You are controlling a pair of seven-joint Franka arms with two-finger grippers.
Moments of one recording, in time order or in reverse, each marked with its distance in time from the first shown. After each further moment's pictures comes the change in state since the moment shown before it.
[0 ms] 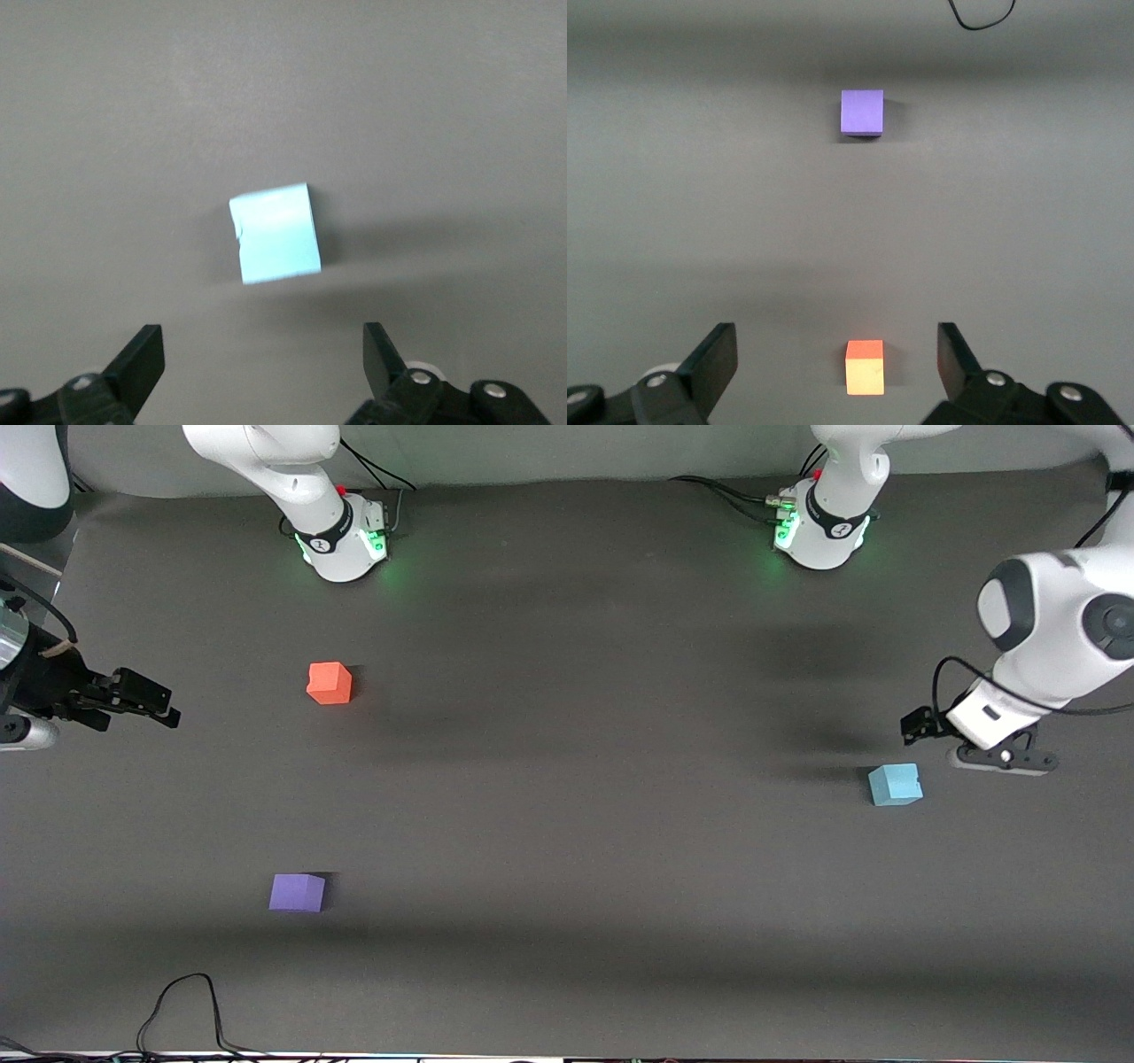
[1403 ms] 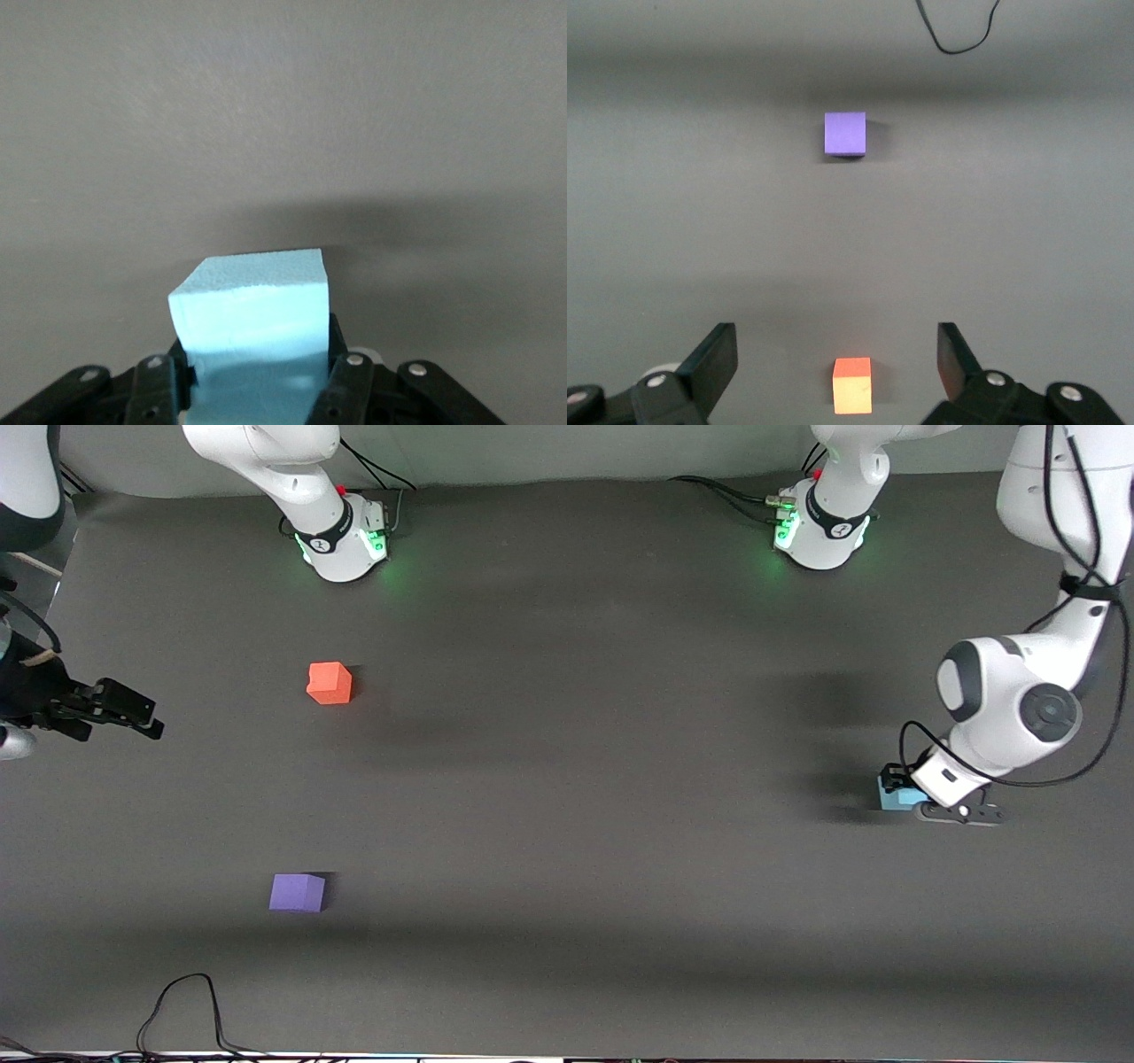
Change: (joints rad) left arm 0.000 0.261 -0.003 0.194 -0.003 0.005 -0.041; right arm 0.000 0.013 -0.018 0.038 -0.022 0.027 -0.002
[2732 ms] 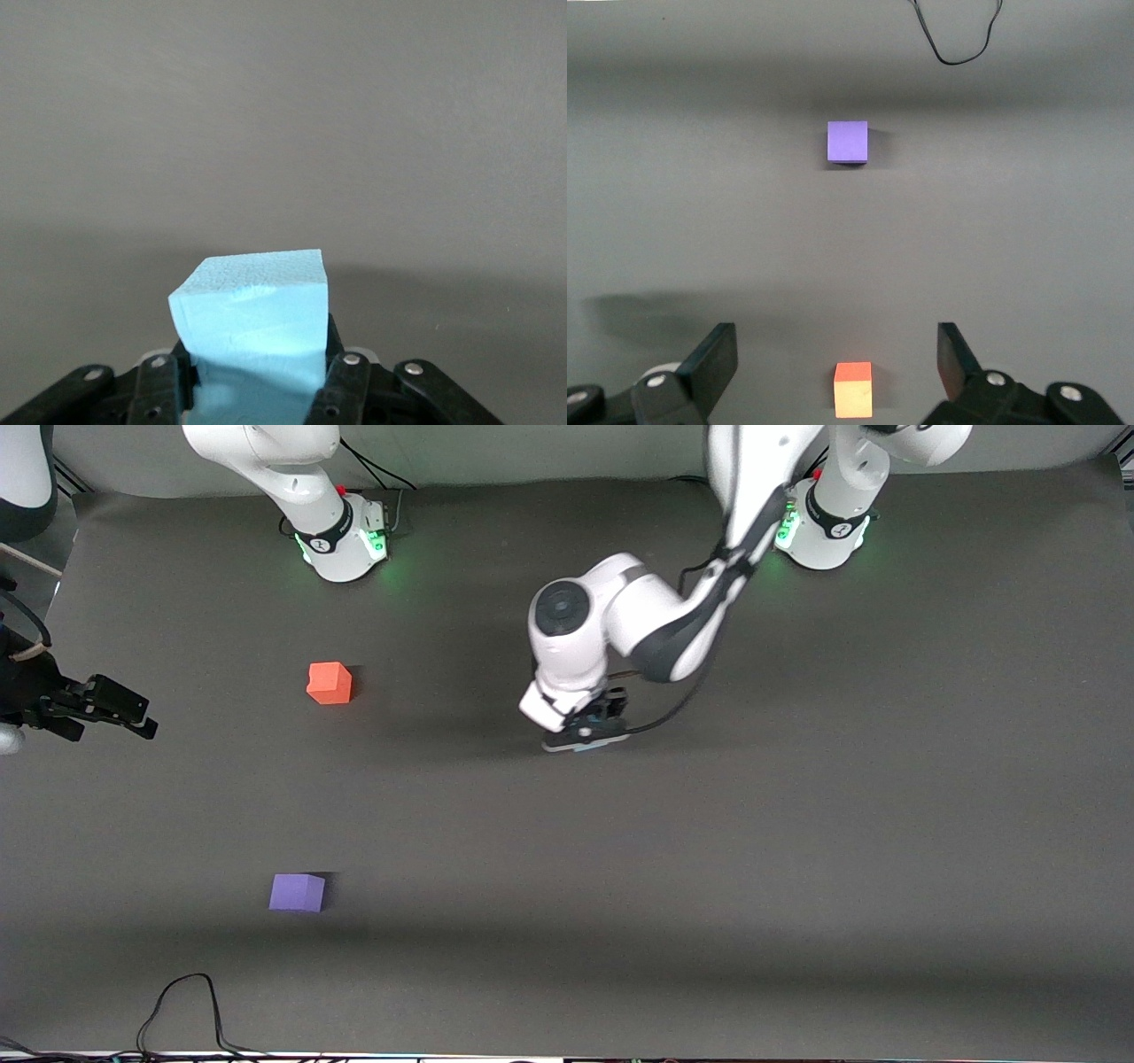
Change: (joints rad) left arm -0.916 0.319 -0.047 0.597 0.073 -0.276 -1.226; right arm 0.002 0.001 0.002 0.014 0.000 -0.005 0.000
